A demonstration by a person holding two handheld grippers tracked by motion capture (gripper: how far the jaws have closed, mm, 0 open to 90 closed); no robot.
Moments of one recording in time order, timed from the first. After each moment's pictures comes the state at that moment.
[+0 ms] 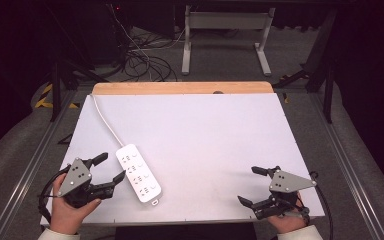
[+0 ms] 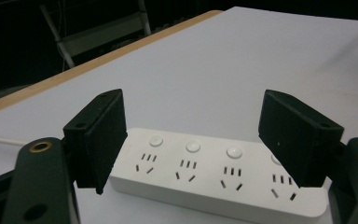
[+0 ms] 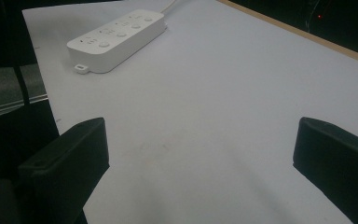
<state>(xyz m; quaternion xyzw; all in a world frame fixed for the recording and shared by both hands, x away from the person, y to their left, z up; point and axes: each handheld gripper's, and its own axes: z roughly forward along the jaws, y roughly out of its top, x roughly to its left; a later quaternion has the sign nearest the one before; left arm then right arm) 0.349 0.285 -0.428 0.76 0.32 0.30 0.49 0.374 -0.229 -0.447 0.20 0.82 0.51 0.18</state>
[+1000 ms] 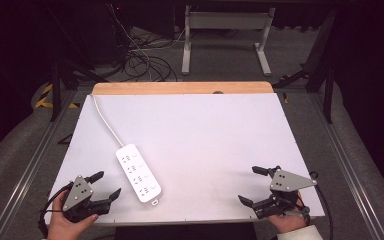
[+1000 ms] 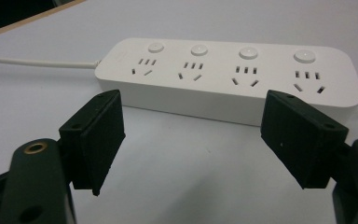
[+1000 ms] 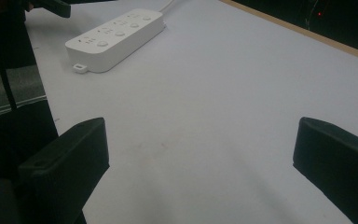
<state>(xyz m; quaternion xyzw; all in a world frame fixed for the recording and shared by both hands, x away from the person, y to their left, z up) 0.337 0.301 -0.481 0.78 0.35 0.27 0.43 0.376 -0.231 -0.448 0.20 0.82 0.51 0.17</state>
